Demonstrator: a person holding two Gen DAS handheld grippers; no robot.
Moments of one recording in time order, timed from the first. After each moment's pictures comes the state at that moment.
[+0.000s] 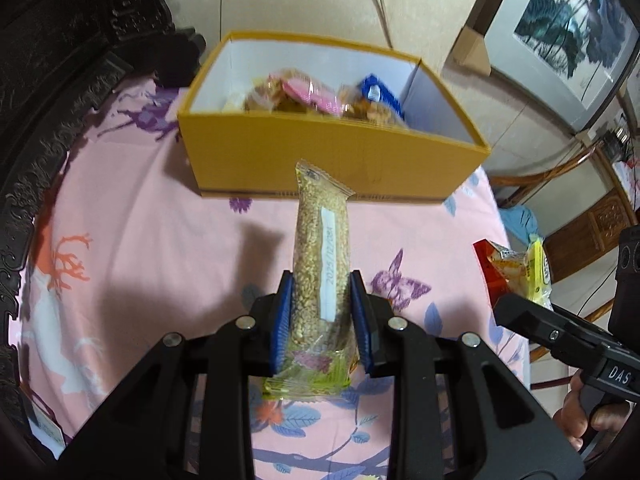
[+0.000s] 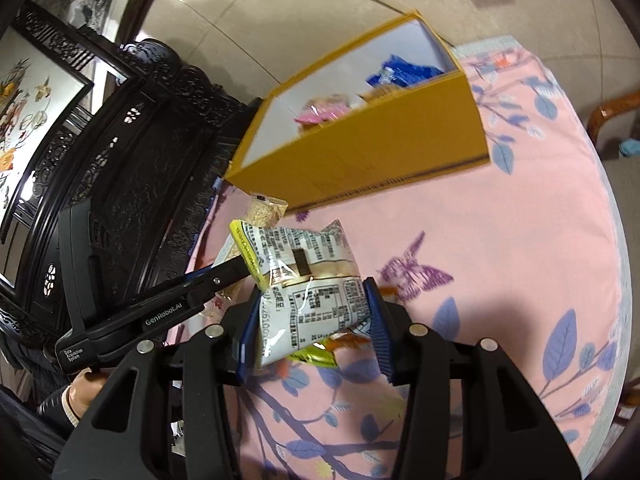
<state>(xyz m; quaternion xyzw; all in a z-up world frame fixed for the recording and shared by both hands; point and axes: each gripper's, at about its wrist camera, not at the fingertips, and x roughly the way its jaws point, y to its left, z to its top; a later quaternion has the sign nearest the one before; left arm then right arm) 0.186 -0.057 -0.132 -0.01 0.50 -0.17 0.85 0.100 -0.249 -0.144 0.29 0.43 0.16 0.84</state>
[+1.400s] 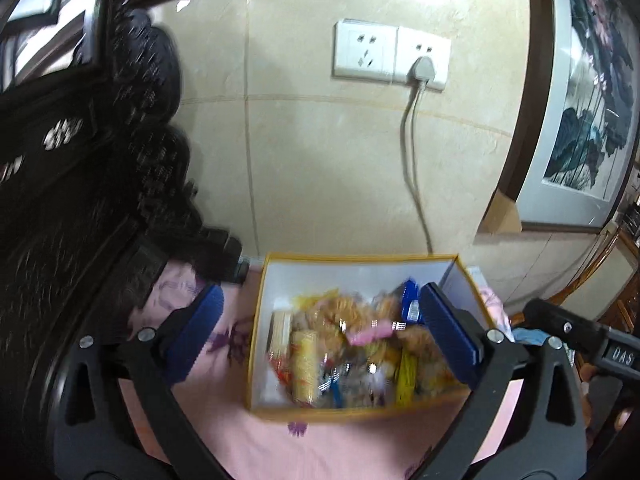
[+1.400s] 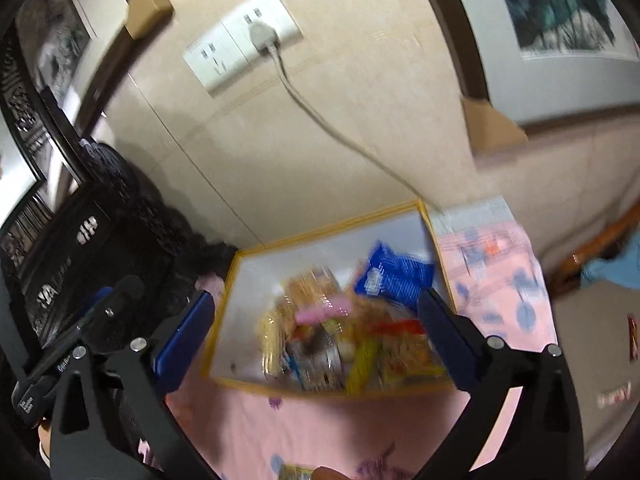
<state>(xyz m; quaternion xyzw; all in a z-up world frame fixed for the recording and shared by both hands) 0.309 -0.055 -0.007 0.01 0.31 -0.12 0.94 0.233 -0.280 -0.053 0.23 0.35 0.02 0.91</state>
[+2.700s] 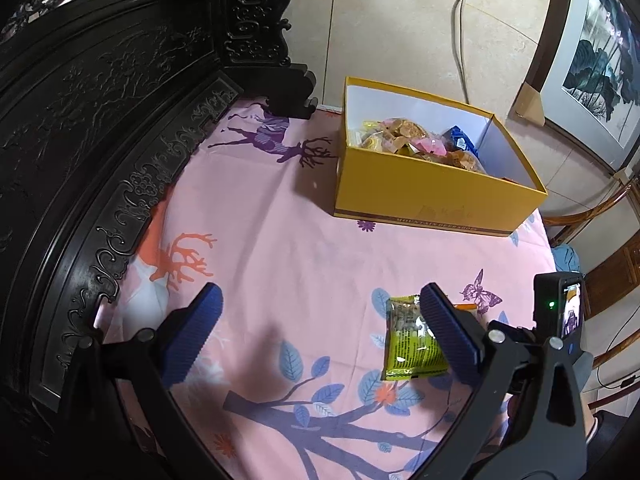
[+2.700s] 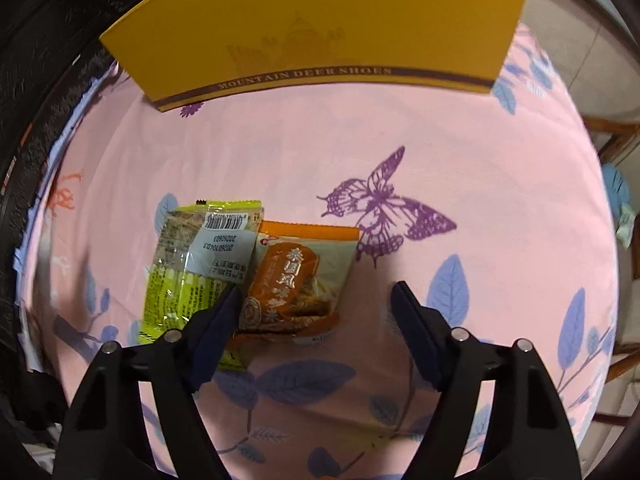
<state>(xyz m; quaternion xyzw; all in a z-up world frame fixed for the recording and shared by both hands) 0.160 0.056 -0.100 0.00 0.45 -0.07 0.89 0.141 -0.160 -0.250 0.08 0.57 -0.01 0.82</state>
